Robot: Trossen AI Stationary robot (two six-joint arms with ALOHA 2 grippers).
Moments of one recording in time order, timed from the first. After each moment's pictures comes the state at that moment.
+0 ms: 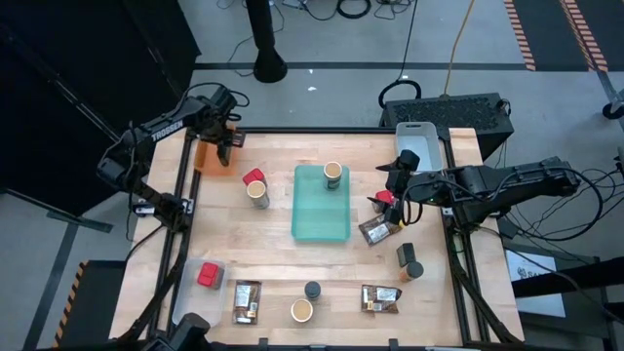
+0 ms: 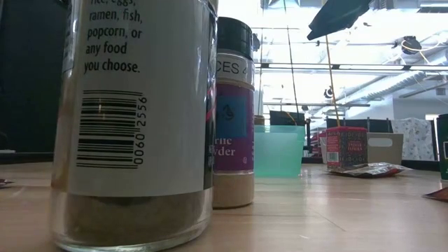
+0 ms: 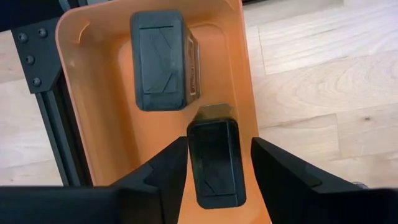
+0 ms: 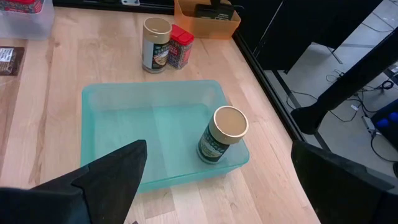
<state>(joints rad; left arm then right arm) 1.02 1.50 1.10 -0.97 -0.13 -0.33 0.17 1.01 1.00 -0.63 0.52 0.12</state>
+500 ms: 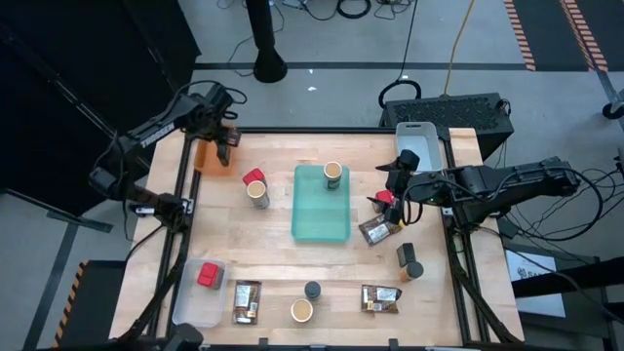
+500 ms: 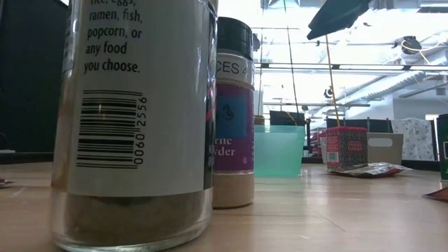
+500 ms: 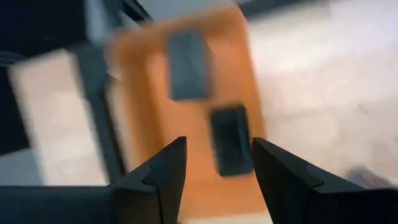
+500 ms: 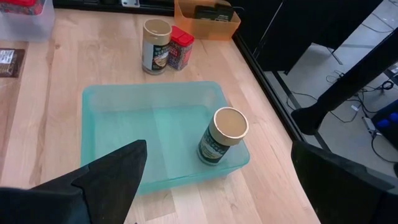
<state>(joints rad) 0.99 1.40 1.16 -1.07 -0.23 -0.31 0.17 1.01 1.00 -0.62 0.52 0.12</state>
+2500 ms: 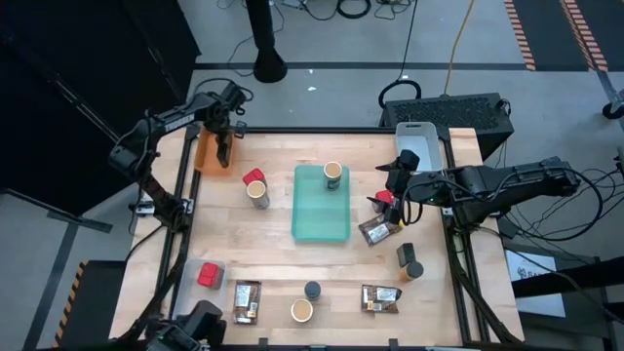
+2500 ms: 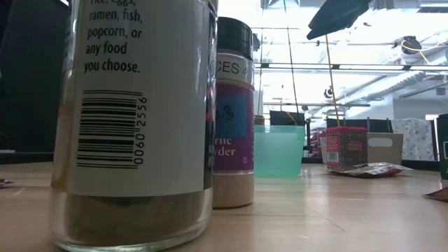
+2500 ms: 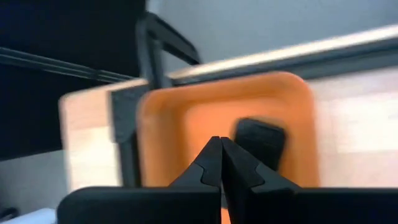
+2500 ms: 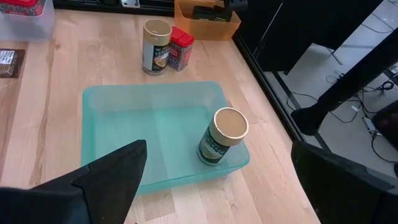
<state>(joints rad) 1.01 1.63 1.18 -0.89 -0.45 -0.33 0.17 1.01 1.00 -0.62 0.52 0.12</state>
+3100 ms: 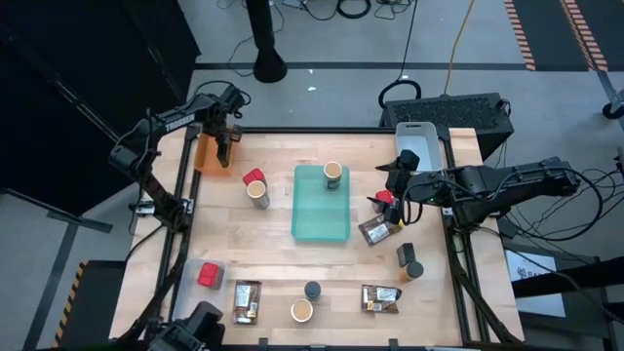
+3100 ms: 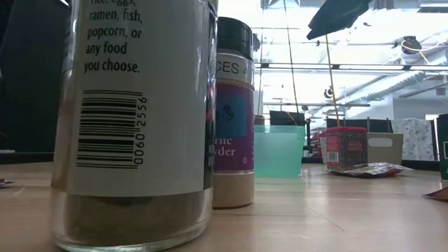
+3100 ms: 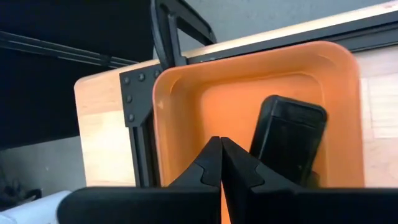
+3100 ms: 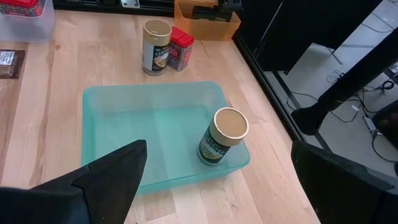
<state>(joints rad) 1.03 1.65 1.16 -0.93 -0.47 -0.33 0.17 1.01 1.00 -0.62 0.52 0.12</state>
